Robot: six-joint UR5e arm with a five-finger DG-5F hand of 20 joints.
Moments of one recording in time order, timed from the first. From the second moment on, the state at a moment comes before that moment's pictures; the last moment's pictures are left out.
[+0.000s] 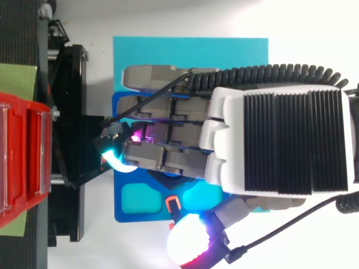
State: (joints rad) arm 0.18 -2.19 -1.08 -3.10 -1.53 -1.47
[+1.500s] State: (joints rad) arm 0.13 -2.19 -1.08 -3.18 -1.58 -1.48
